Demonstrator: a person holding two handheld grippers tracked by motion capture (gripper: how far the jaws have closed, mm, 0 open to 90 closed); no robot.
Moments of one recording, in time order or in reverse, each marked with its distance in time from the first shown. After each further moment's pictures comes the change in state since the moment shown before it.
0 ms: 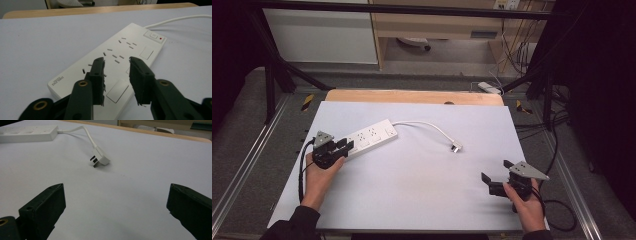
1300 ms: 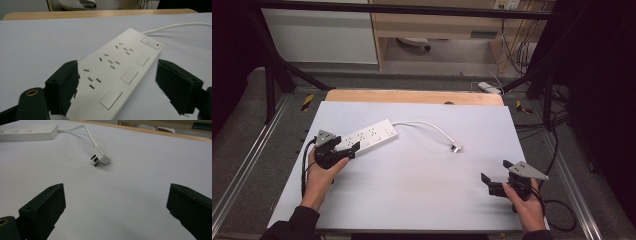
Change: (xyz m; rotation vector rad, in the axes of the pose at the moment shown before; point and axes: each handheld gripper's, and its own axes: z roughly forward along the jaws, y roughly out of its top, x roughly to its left) left arm -0.007 0.005 0.001 -0.018 0.006 -0.032; right arm 0.001 0.000 0.001 0.006 0.005 -0.003
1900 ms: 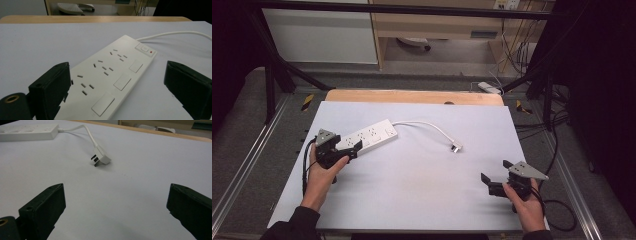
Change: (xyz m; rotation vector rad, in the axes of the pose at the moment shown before) left arm -0.006 0.005 -0.001 -0.037 -0.023 -0.018; right arm 0.000 0.000 0.000 0.000 0.001 -0.001
